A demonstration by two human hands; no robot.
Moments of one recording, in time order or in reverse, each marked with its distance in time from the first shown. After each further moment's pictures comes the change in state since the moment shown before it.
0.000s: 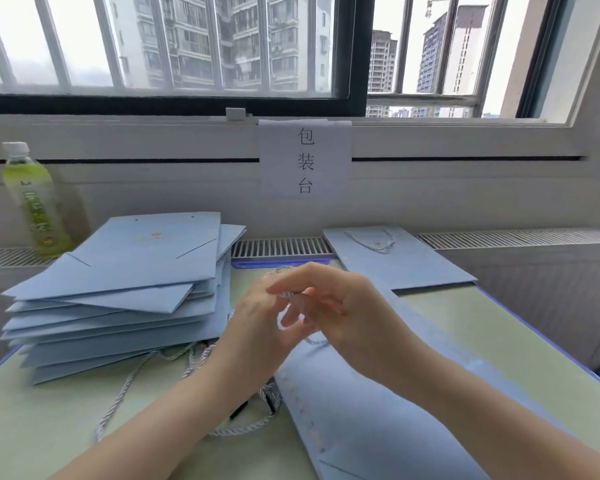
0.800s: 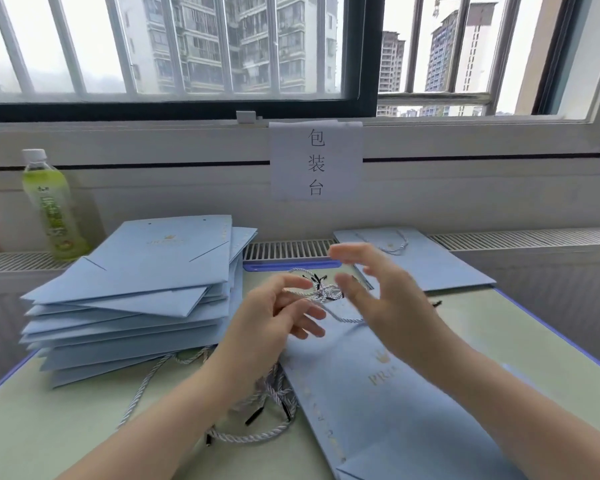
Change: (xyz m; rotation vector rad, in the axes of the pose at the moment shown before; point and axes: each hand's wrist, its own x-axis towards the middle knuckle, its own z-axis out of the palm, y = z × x) left_hand 0.004 -0.005 -0.011 -0.621 -0.132 -0.343; right_hand 0.002 0.021 -0.022 -0.398 0.167 0.052
